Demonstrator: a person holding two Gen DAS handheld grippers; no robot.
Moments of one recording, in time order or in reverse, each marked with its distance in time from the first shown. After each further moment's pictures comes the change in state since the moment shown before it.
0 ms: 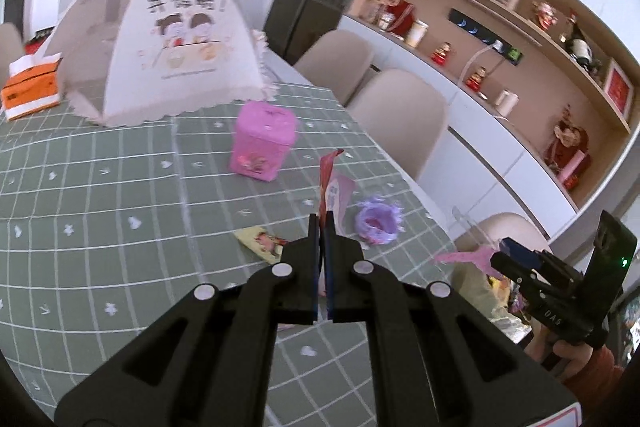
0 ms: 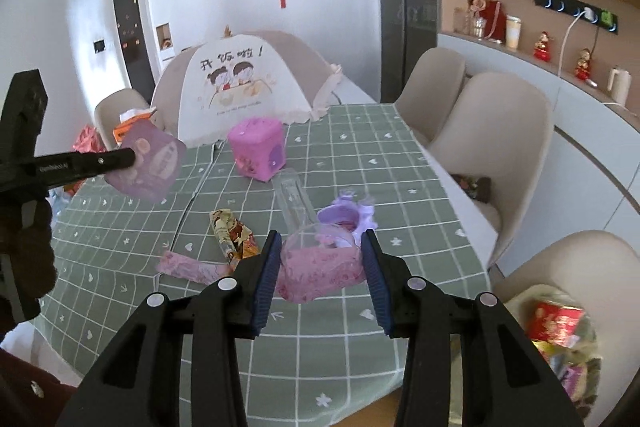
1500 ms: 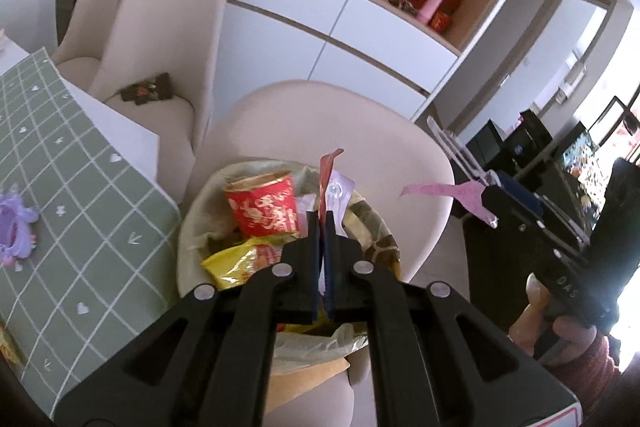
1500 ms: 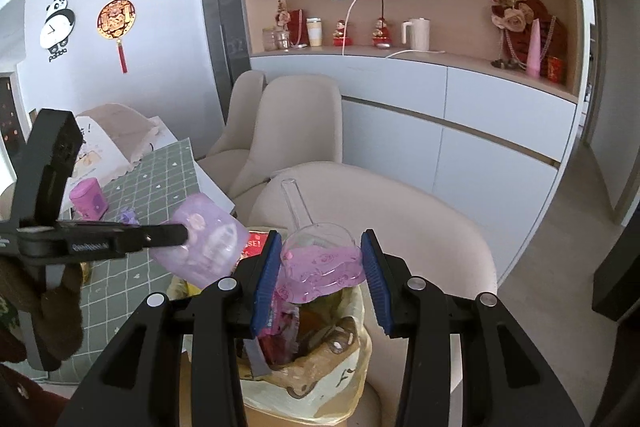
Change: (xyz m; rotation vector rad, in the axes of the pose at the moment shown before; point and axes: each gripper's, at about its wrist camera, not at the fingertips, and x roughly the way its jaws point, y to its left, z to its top) left arm 0.174 -0.353 -0.089 0.407 0.381 -0.440; right arm -0.182 -0.233 -0.121 0.335 -0.120 -0.443
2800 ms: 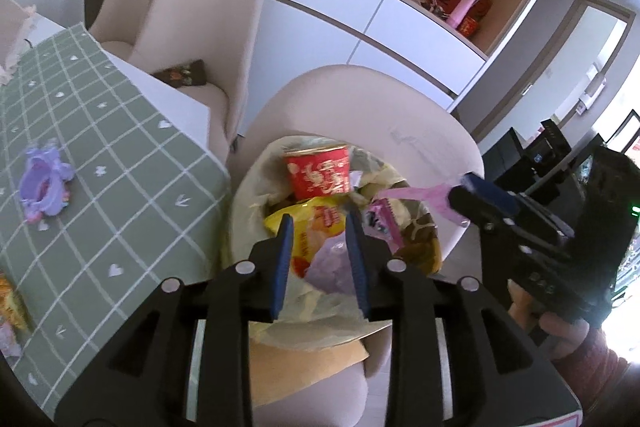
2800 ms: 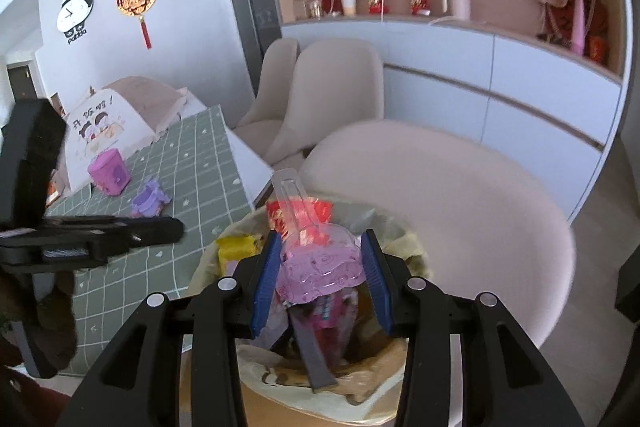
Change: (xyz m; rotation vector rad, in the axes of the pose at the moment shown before) left arm -0.032 0.037 -0.032 -0.065 -0.015 0.090; right arm 0.058 0.047 -0.021 -0.017 0.123 0.124
